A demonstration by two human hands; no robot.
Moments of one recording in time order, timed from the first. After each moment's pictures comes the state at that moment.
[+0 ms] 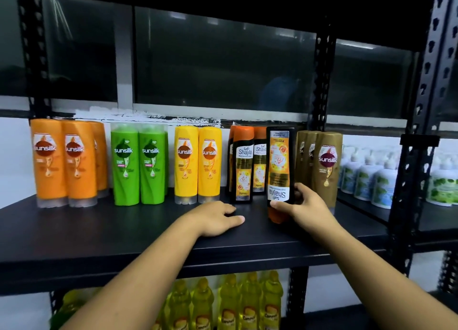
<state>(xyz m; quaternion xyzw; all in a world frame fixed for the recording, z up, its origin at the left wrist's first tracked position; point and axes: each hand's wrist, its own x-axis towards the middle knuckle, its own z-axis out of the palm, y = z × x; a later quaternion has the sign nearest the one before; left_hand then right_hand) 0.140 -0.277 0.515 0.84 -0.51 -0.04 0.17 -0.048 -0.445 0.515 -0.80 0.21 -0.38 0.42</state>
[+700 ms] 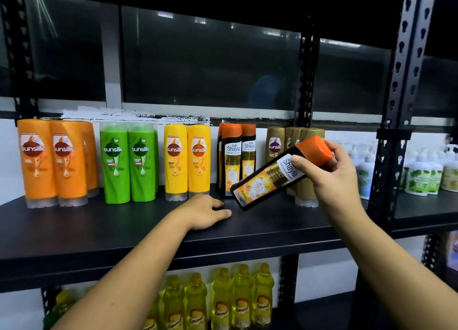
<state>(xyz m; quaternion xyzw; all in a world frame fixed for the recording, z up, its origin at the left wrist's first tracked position) 0.133 -0.270 0.517 0.85 -0.49 -0.03 0.19 -0.114 -0.407 0.566 -0.65 0.06 -0.60 0.47</state>
